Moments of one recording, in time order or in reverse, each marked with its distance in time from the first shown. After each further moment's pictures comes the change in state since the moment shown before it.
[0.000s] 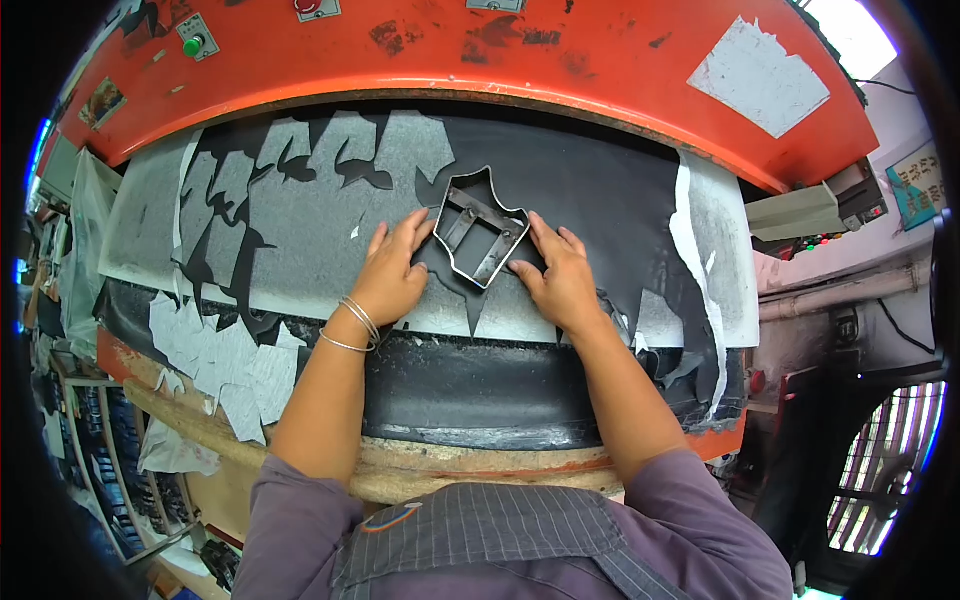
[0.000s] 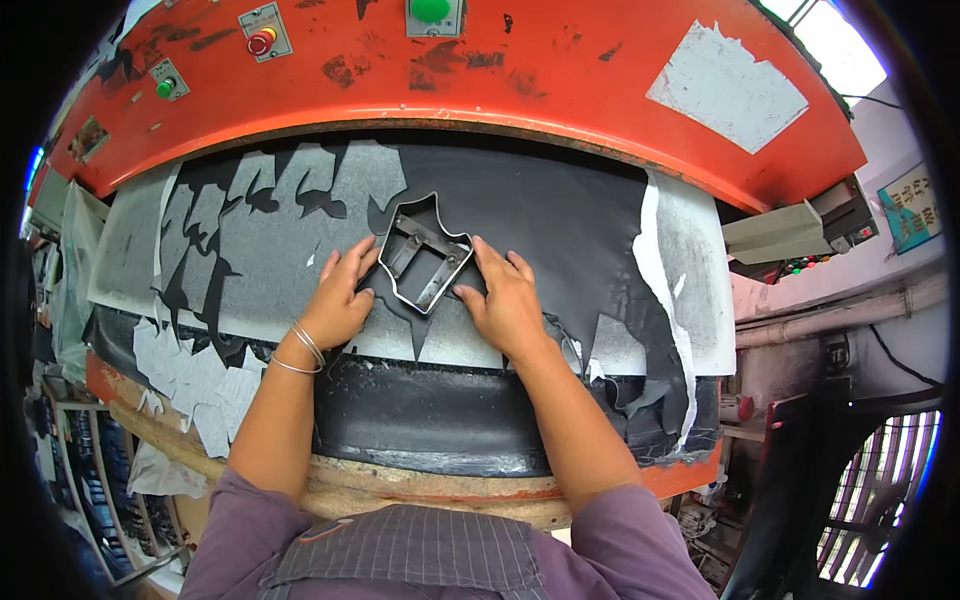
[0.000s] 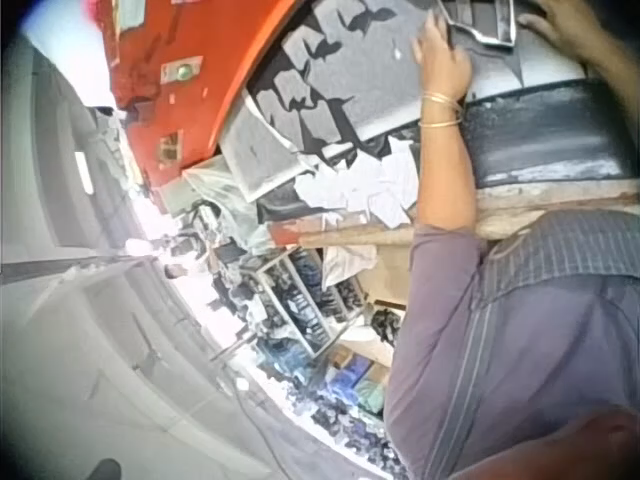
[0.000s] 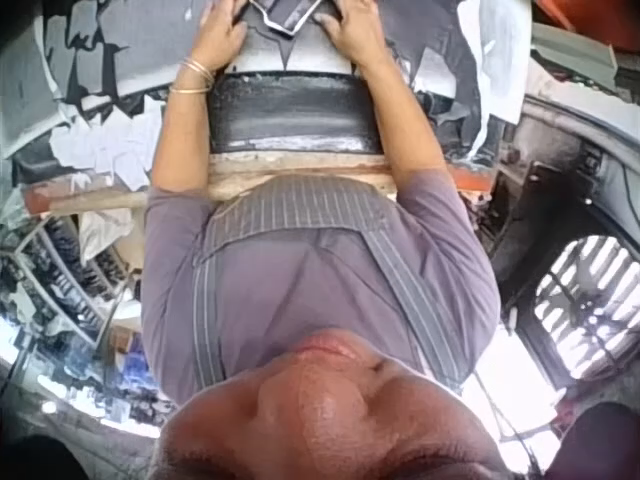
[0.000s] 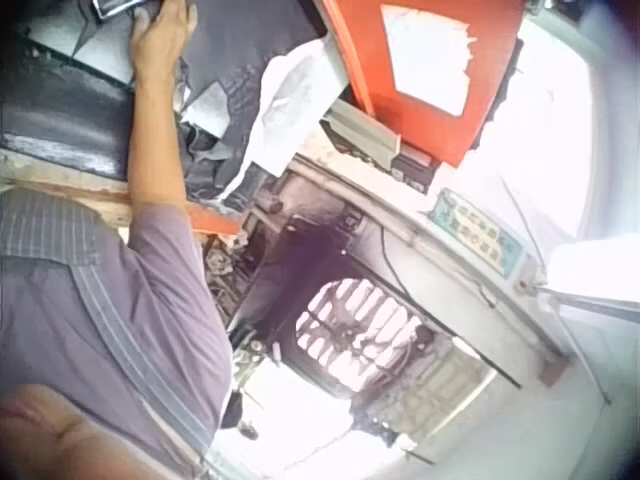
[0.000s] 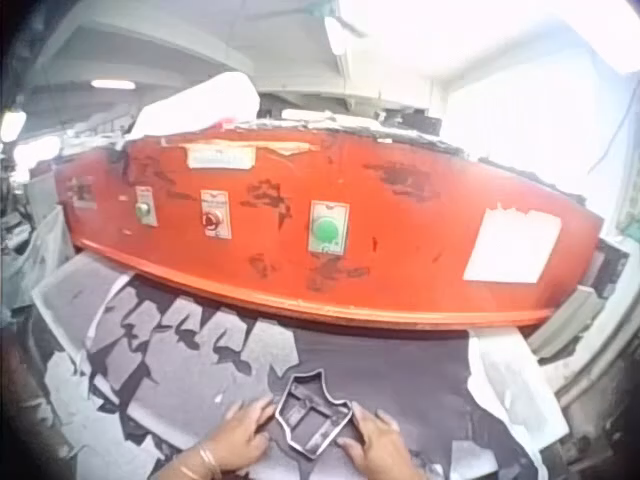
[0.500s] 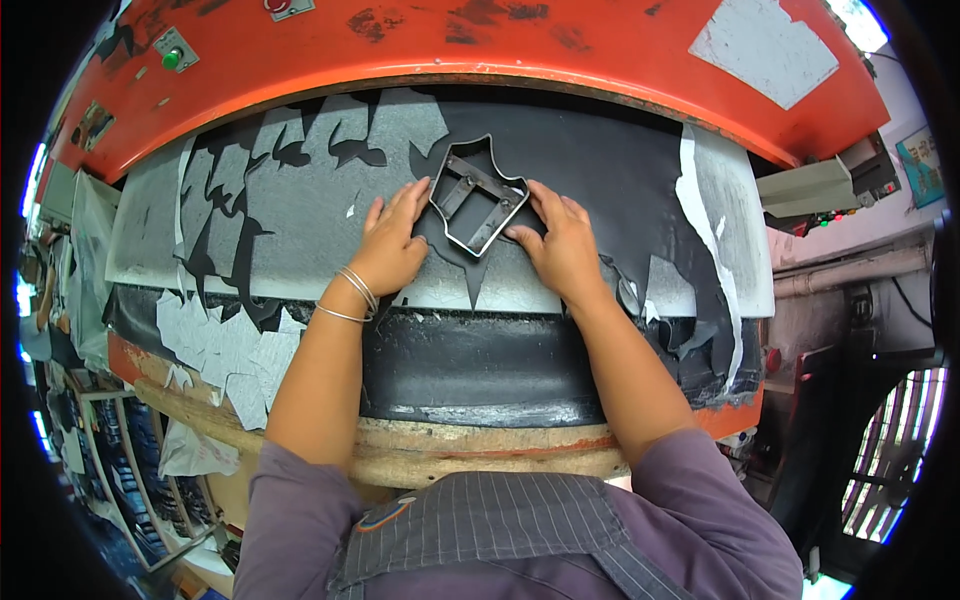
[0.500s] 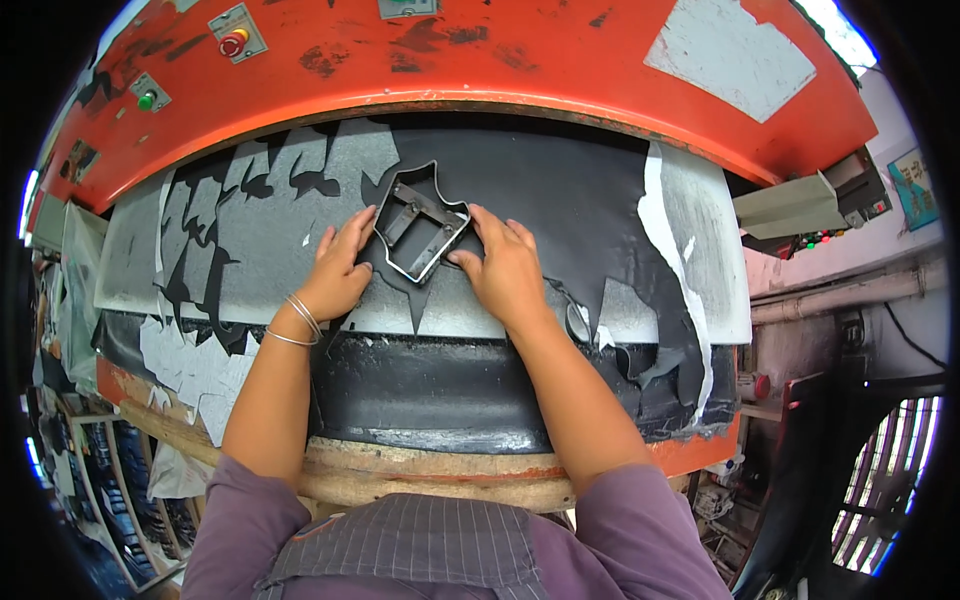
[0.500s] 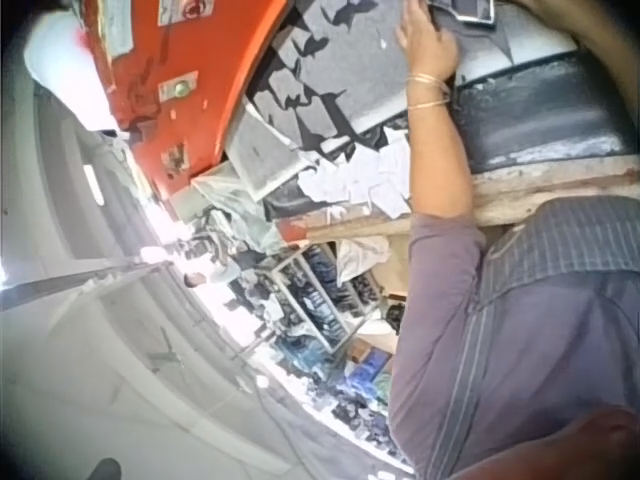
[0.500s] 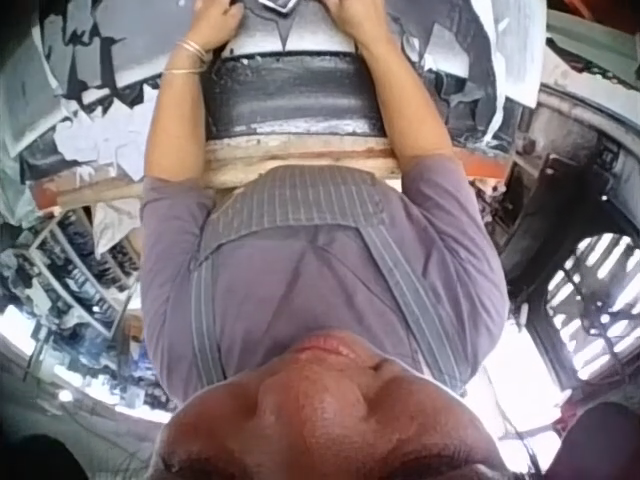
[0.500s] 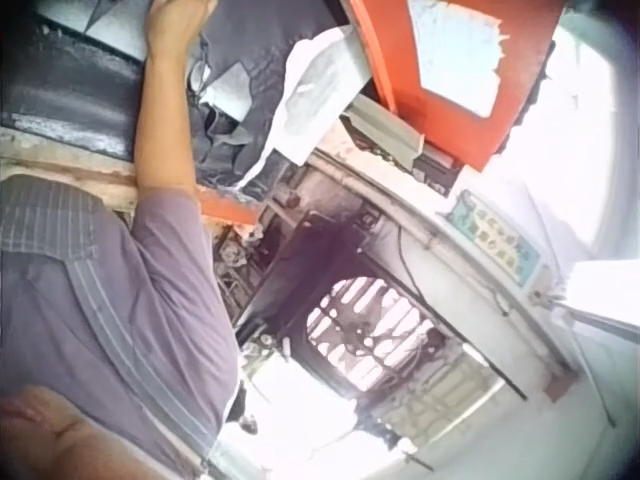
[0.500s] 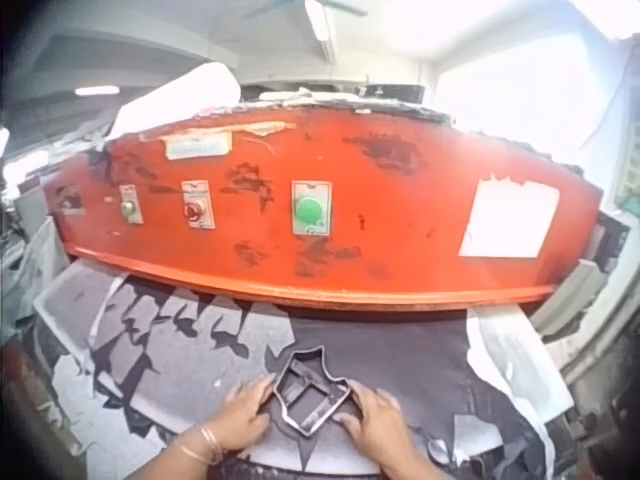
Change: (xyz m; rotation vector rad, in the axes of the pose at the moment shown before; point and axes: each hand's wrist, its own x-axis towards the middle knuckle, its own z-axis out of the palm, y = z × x) left_hand 0.010 0.007 -0.004 0.114 -0.076 0.013; right_hand 0.002 -0.004 0.001 0.004 0.160 0.022
